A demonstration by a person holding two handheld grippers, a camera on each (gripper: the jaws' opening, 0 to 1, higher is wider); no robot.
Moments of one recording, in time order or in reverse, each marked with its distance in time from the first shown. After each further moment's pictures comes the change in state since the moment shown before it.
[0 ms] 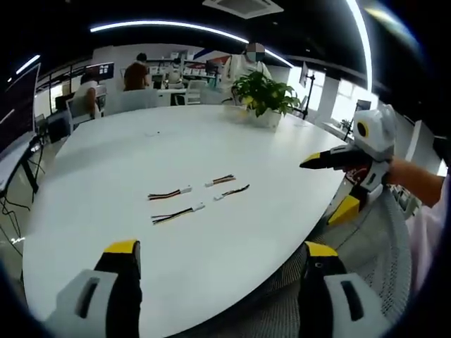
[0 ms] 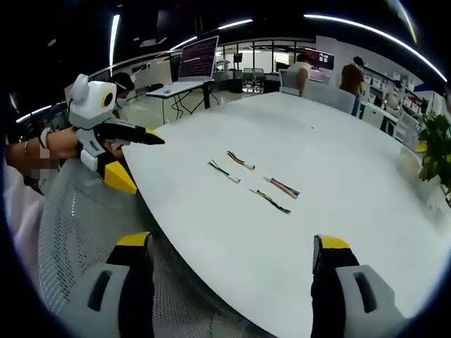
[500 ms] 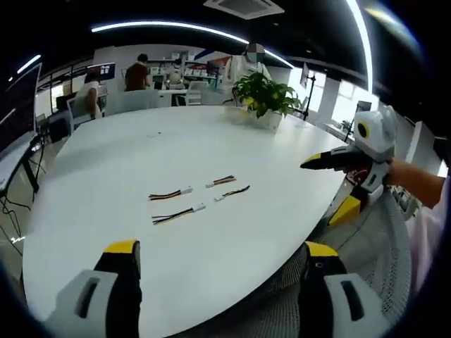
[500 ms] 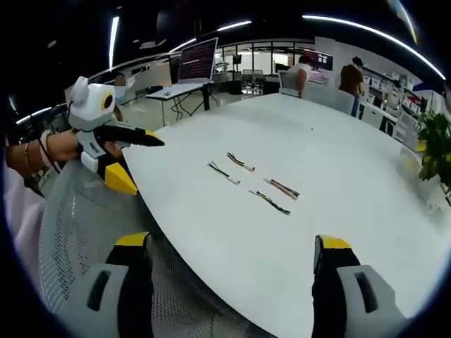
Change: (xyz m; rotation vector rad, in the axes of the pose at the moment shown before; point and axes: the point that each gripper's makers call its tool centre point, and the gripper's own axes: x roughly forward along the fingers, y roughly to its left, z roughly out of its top) left arm -0.001 0.001 0.000 -0.002 -0.006 0.004; right arm -0.001 0.001 0.001 0.004 -0.008 0.001
